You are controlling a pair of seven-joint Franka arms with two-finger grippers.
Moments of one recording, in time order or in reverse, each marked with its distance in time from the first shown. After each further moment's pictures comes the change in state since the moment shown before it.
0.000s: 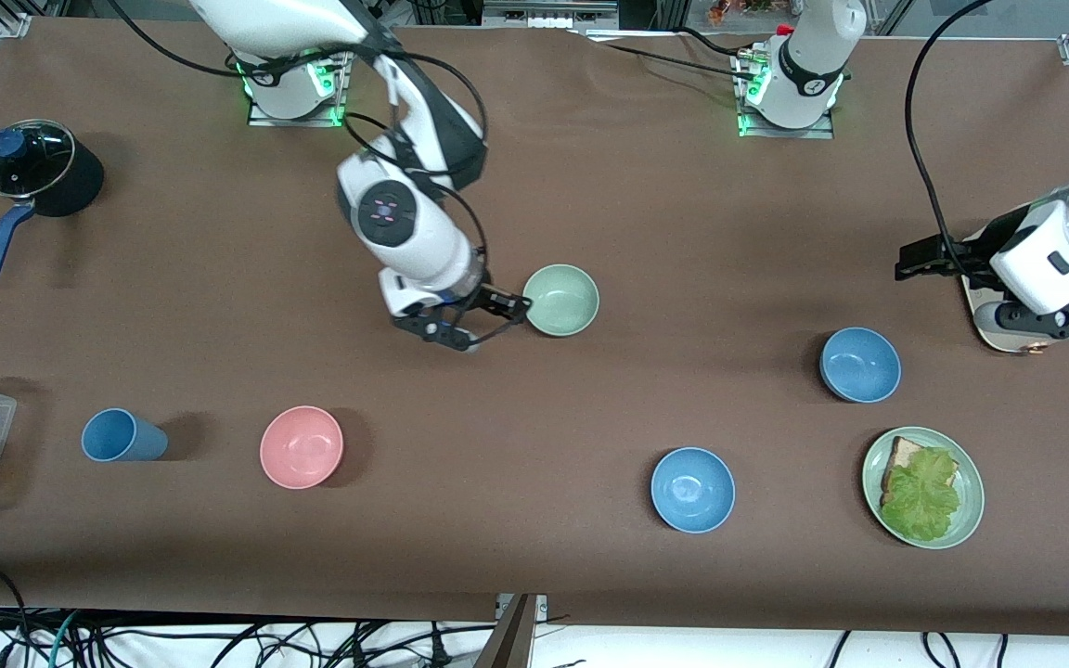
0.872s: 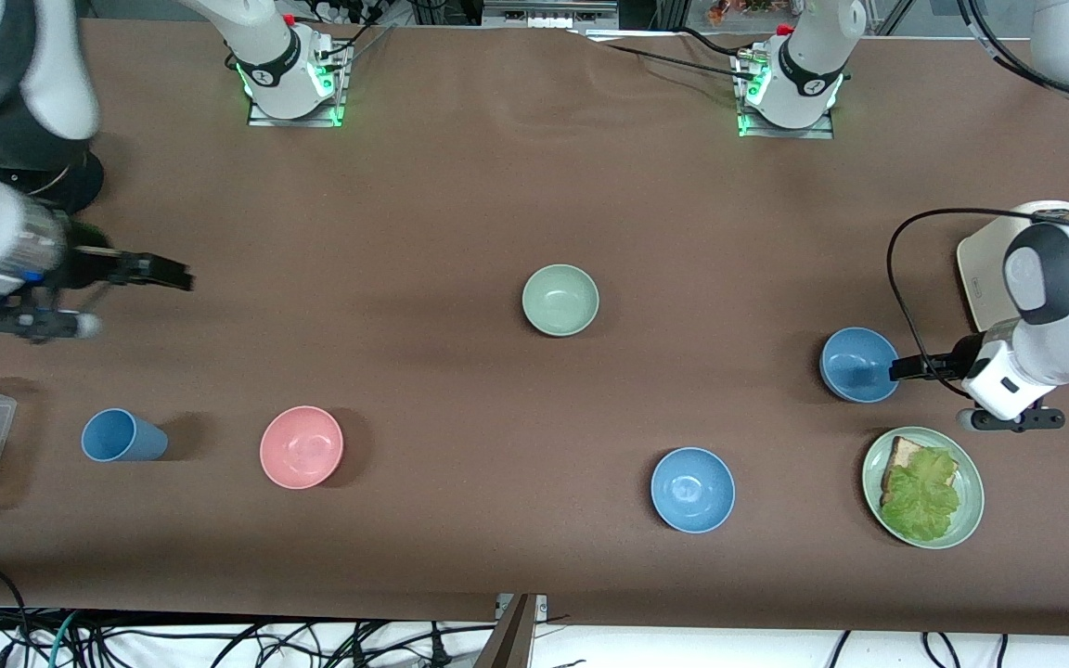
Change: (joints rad) left arm 0.164 0.235 0.015 -0.289 0.004 0.621 0.109; right arm -0.190 -0.288 -0.490 0.004 -0.001 -0.514 -0.890
